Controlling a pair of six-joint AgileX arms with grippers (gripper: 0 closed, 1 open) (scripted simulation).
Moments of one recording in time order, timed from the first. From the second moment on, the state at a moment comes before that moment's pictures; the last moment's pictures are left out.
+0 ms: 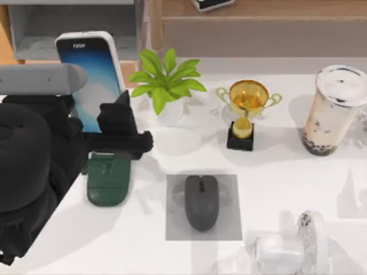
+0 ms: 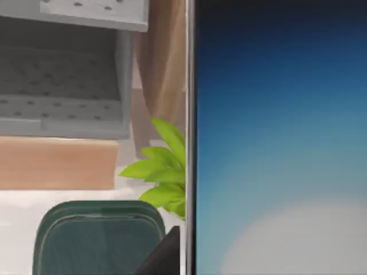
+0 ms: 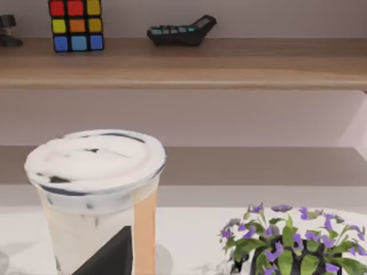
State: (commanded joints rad) left arm -0.90 0.85 0.63 -0.10 -0.59 -0.40; right arm 0.00 0.00 0.00 0.00 0.00 0.00
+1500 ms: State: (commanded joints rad) left arm -0.68 1.22 0.63 0.03 -0.59 -0.32; right arm 0.00 0.00 0.00 0.00 0.00 0.00
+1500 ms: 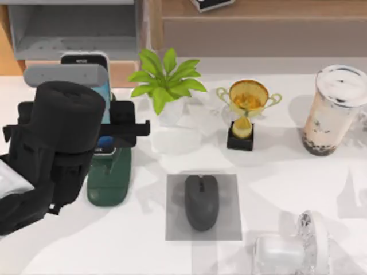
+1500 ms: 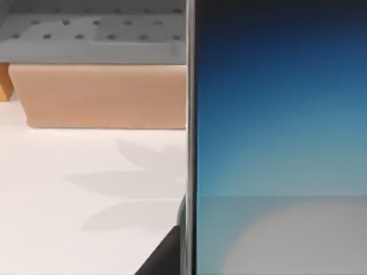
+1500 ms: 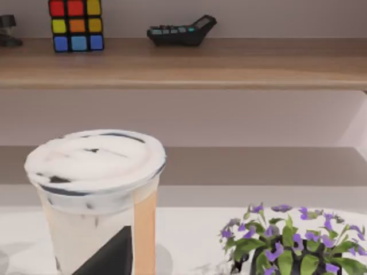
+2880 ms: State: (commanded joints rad) left arm -0.78 1.05 0.55 0.02 -0.67 -0.37; right arm 0.00 0.00 0.00 0.00 0.00 0.00
